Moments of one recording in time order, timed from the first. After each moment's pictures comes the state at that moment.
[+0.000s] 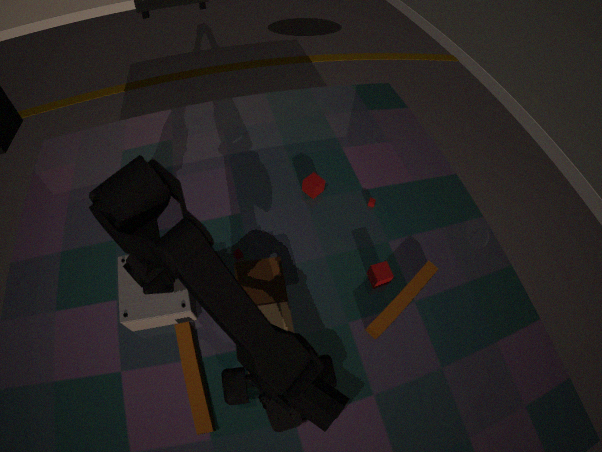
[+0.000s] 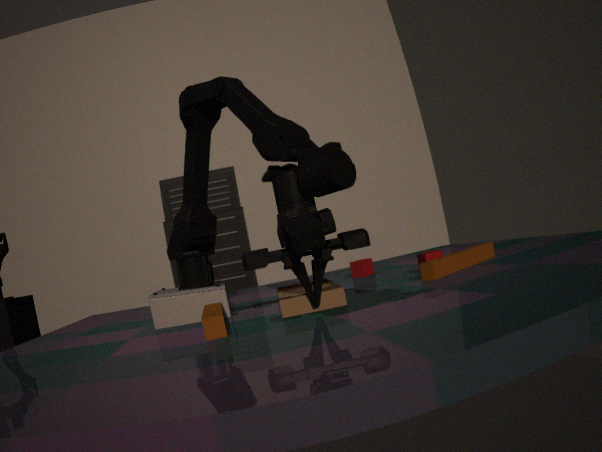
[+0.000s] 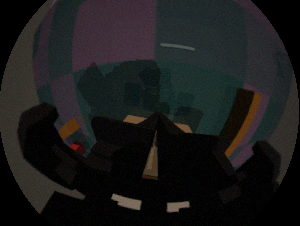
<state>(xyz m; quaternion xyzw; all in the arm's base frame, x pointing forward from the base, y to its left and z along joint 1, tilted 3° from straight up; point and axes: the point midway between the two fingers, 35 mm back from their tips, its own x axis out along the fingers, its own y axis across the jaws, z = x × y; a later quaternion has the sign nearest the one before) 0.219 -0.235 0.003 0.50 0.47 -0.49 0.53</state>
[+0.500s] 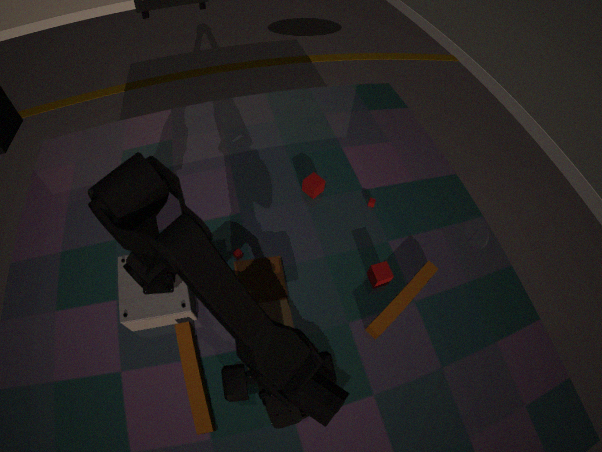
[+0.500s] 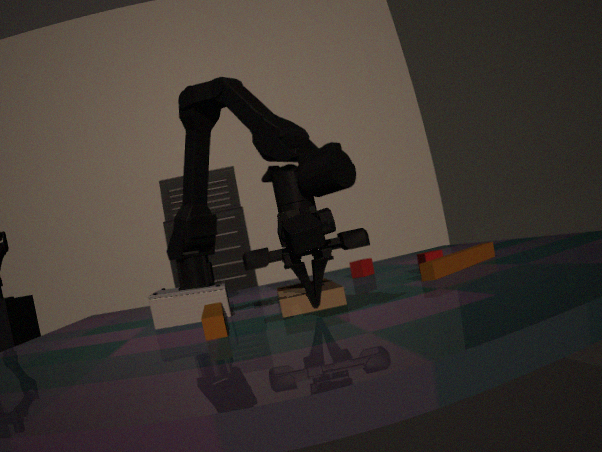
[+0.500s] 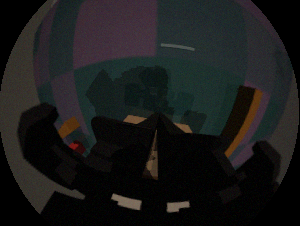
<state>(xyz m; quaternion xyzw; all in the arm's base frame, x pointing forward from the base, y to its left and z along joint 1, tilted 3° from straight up) 0.219 -0.230 0.003 0.50 0.47 -0.49 0.53</state>
